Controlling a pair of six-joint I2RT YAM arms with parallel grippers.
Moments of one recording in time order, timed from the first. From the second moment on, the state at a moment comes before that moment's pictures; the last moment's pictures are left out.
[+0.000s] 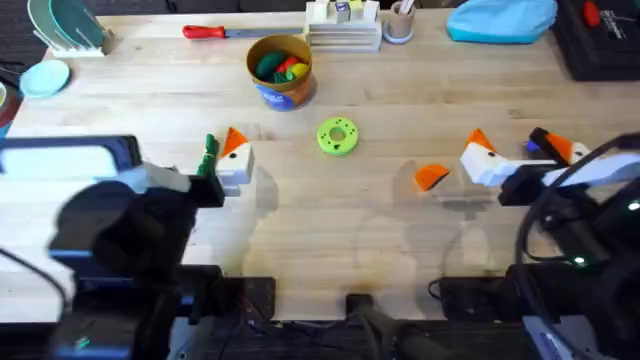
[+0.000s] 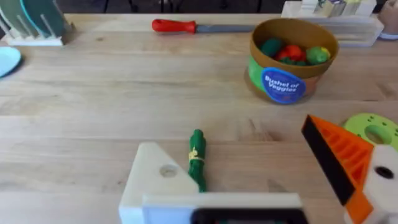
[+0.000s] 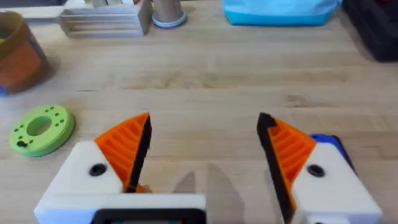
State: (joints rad) left arm -0.01 0.05 0.24 -0.47 -0.04 -0.02; right arm 0.01 0.08 0.21 -0.45 0.00 0.06
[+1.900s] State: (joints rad) left arm -0.45 0.65 0.98 -0.53 0.16 0.08; right arm 0.01 0.68 0.76 -1.11 0.00 0.07
